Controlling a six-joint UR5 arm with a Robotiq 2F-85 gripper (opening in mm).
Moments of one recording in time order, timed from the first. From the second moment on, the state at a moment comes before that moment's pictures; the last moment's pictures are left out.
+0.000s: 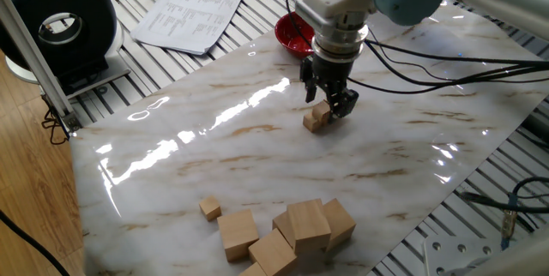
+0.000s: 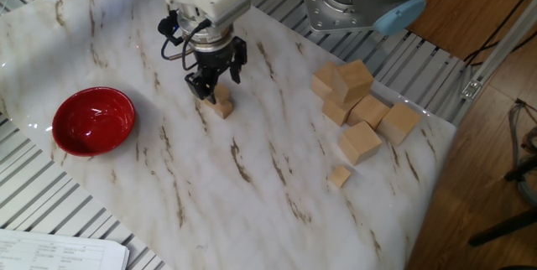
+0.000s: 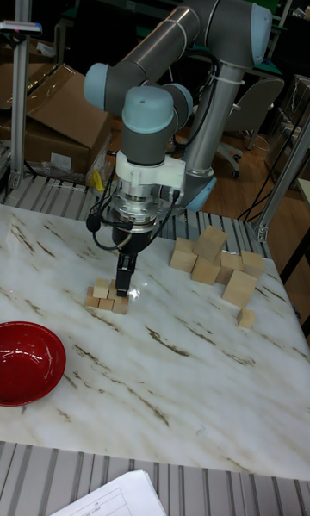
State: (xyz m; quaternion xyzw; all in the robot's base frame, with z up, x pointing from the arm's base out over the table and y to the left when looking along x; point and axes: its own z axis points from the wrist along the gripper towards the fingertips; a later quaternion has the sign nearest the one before) arm 0.457 -0.018 0.055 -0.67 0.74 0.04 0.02
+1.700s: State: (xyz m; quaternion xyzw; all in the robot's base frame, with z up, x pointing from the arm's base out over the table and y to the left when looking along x) arm 0.470 0.006 0.058 -0.64 0.77 0.04 0.05
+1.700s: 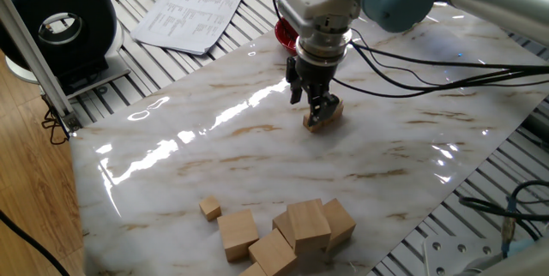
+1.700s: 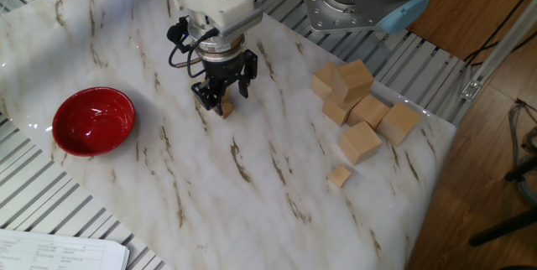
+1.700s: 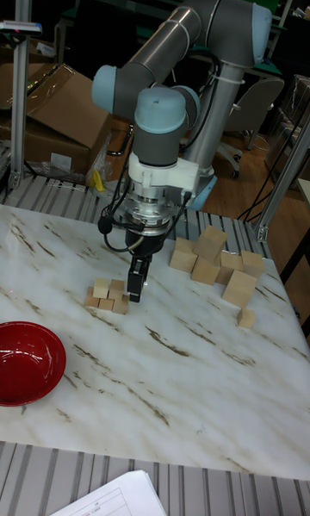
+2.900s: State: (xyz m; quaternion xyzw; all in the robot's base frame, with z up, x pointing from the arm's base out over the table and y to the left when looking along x) arm 0.455 -0.028 0.059 -0.65 0.75 0.05 0.04
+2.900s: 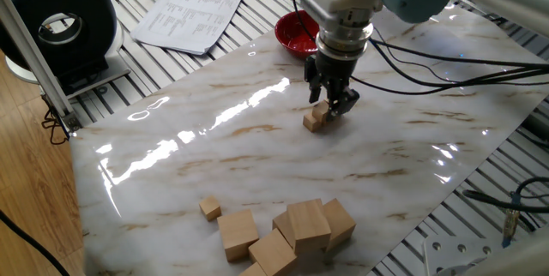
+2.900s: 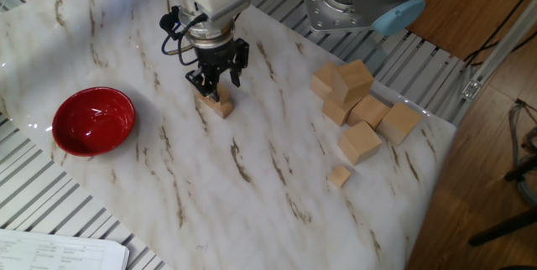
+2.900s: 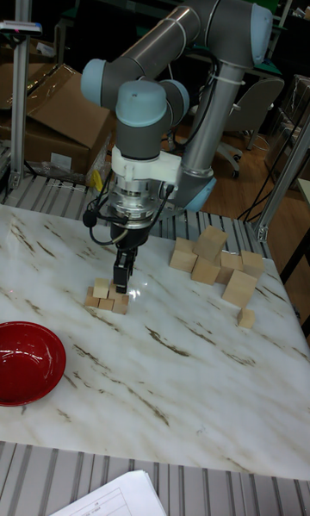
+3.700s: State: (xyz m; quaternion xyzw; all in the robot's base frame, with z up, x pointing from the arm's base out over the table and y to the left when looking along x) arm 0.451 -0.057 0.056 -0.67 0.74 0.04 0.04
